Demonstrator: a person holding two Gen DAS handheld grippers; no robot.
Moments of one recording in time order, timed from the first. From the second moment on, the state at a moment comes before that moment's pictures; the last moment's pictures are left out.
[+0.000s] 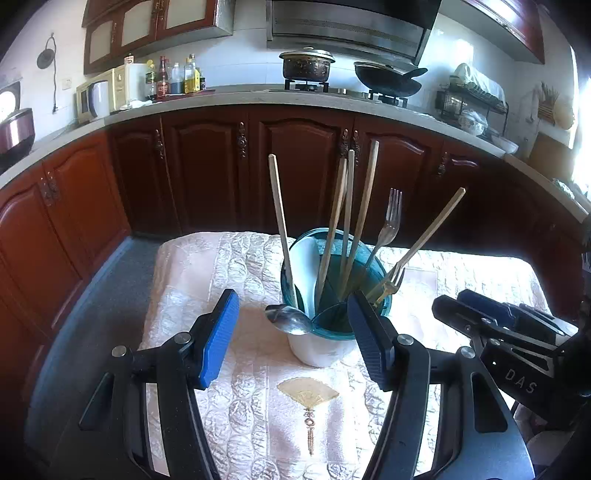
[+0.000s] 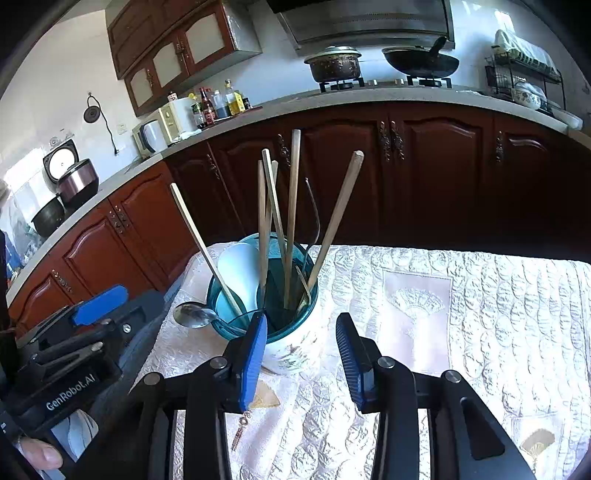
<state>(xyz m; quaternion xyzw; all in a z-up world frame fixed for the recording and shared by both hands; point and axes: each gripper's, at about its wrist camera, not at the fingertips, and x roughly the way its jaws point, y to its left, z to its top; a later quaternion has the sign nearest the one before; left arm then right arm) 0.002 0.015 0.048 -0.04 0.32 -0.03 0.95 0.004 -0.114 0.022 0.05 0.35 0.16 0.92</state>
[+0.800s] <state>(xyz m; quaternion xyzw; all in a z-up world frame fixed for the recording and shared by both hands) 0.000 0.016 0.047 -0.03 0.32 -0.02 0.95 0.000 -0.107 0.025 0.03 0.35 0.15 0.92</state>
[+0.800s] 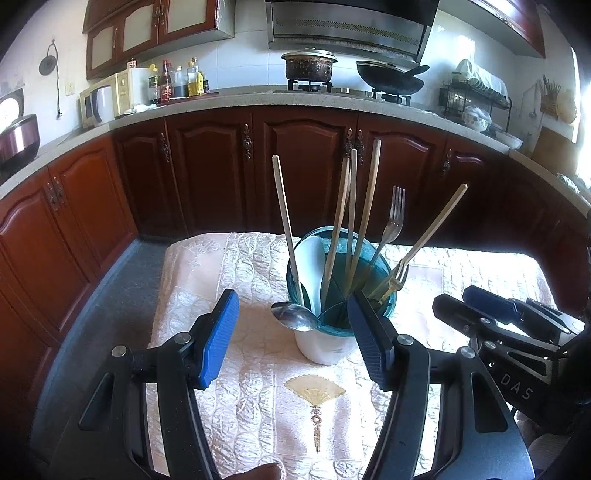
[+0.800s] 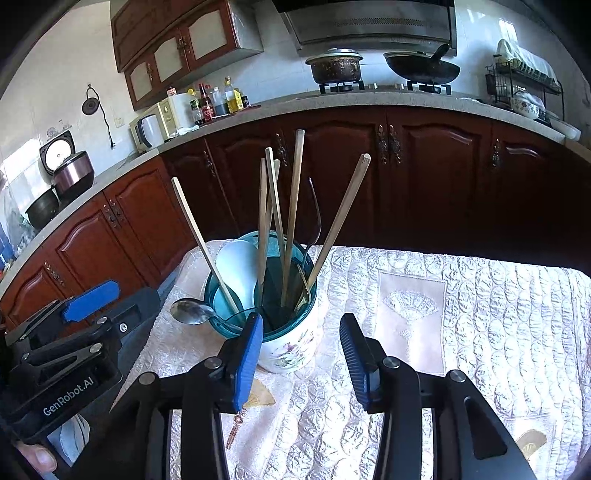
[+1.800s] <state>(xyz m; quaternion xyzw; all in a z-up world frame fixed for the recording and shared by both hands) 0.007 0.018 0.042 -0.02 0.32 0.00 0.95 0.005 -0.102 0.019 0.02 0.36 0.15 0.92</state>
